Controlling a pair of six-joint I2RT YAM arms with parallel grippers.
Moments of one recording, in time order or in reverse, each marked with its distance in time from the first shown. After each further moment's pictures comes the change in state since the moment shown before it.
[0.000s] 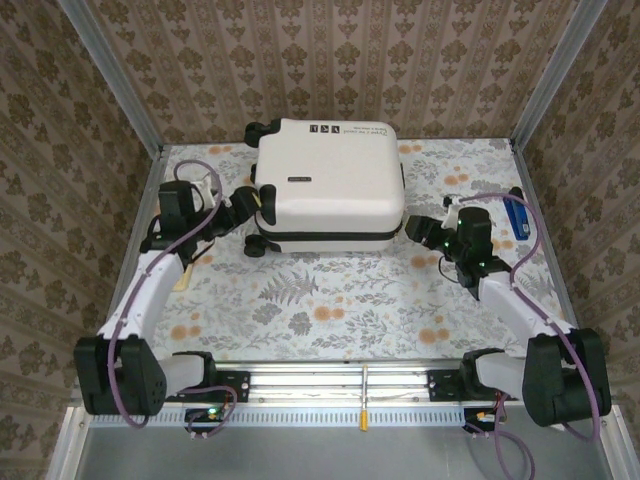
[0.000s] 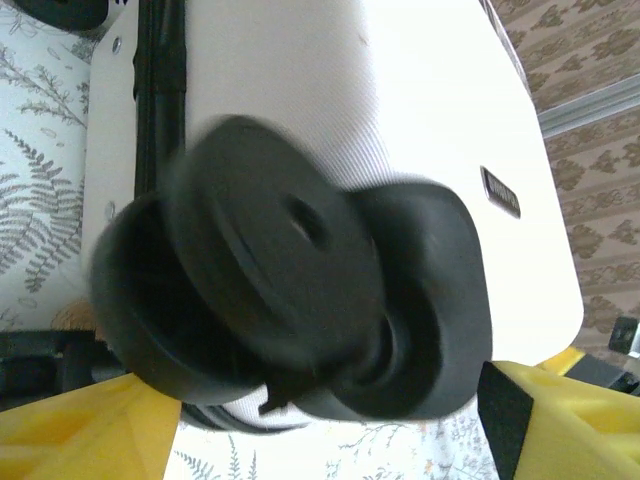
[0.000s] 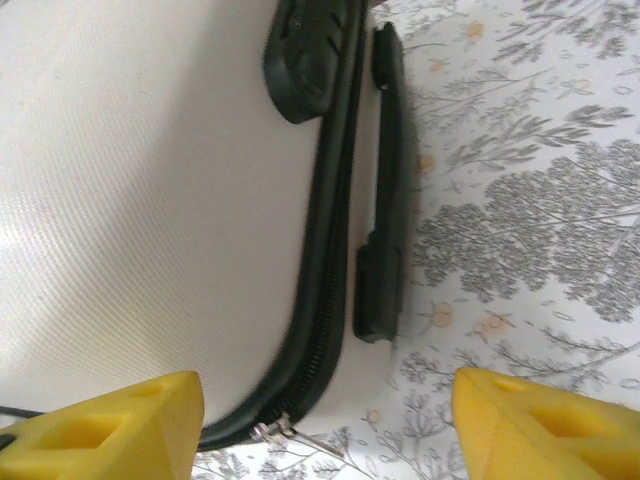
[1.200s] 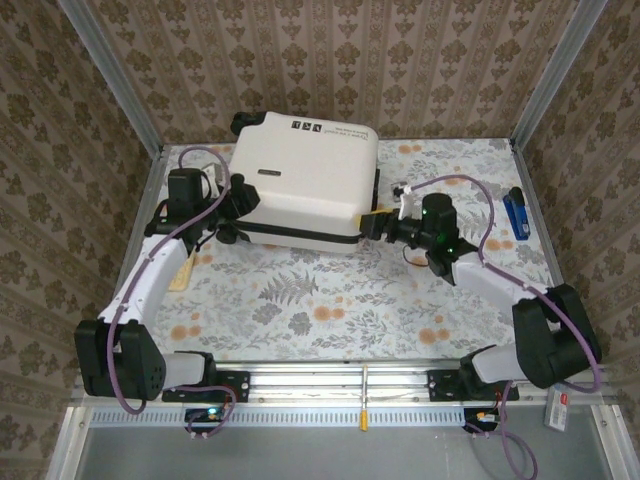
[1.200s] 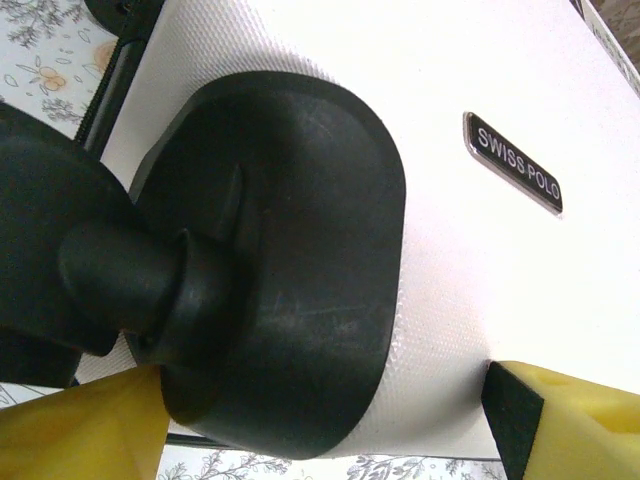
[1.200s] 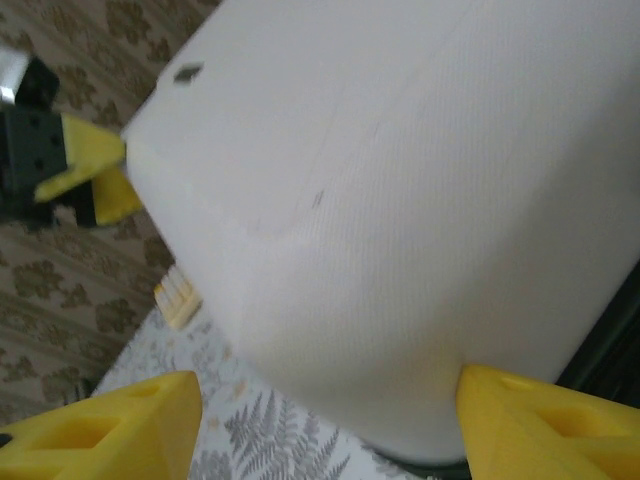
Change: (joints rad) left arm -0.042 0.109 0.137 -0.100 -0.240 0.123; right arm 0.256 0.176 0.109 0.209 -0.245 0.006
